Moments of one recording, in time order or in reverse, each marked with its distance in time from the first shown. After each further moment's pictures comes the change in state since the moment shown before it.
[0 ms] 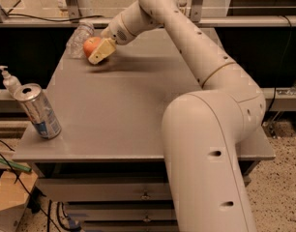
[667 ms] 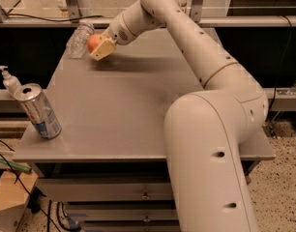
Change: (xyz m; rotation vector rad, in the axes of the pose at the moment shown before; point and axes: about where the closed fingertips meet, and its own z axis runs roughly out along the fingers) arm 0.000 0.005 -0.004 -0.013 -0.005 -0.006
